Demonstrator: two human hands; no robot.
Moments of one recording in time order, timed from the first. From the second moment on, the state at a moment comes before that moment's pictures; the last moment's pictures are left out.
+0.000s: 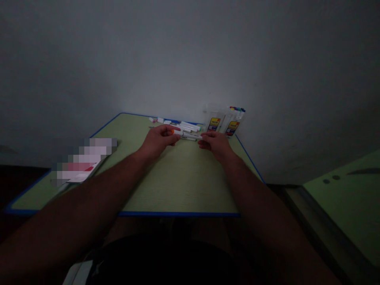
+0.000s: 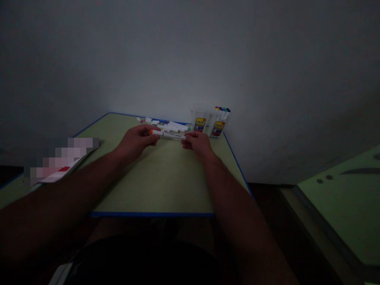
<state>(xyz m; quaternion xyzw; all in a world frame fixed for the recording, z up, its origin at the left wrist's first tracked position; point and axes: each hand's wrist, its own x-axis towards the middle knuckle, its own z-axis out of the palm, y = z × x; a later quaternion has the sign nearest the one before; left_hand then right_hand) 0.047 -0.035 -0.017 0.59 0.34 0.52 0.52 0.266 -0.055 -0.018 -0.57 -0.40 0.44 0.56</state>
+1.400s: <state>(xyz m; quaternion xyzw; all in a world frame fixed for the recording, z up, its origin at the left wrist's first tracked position) 0.040 -0.026 -0.023 0.62 0.43 0.47 0.46 0.263 -0.063 -0.014 -0.50 -0.52 0.37 0.58</state>
